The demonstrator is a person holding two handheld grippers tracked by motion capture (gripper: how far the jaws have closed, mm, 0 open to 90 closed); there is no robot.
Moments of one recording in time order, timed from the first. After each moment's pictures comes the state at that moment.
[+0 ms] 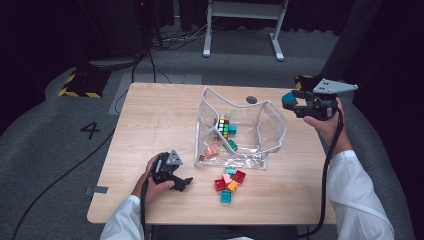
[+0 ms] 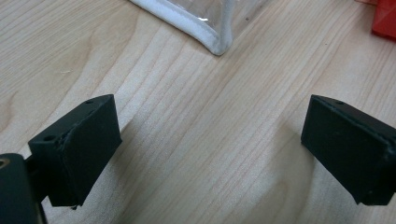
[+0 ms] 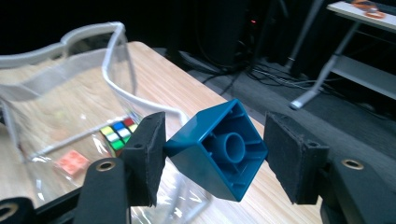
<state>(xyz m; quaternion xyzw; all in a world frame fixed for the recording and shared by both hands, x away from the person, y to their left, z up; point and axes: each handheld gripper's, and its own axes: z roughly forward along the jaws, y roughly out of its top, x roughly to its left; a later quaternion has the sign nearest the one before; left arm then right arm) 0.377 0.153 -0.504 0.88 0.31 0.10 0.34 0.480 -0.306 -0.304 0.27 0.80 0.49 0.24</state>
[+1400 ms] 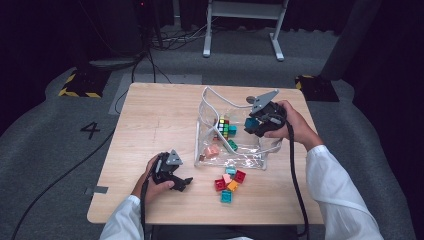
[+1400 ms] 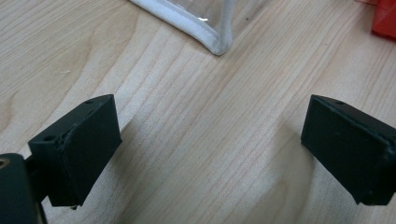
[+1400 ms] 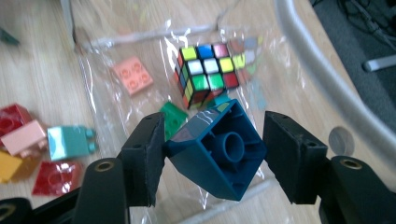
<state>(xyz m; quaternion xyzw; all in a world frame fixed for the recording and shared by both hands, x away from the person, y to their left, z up) 0.377 0.153 -0.503 0.88 0.31 0.10 0.34 0.485 -0.184 -0.338 0.11 0.94 0.26 0.17</state>
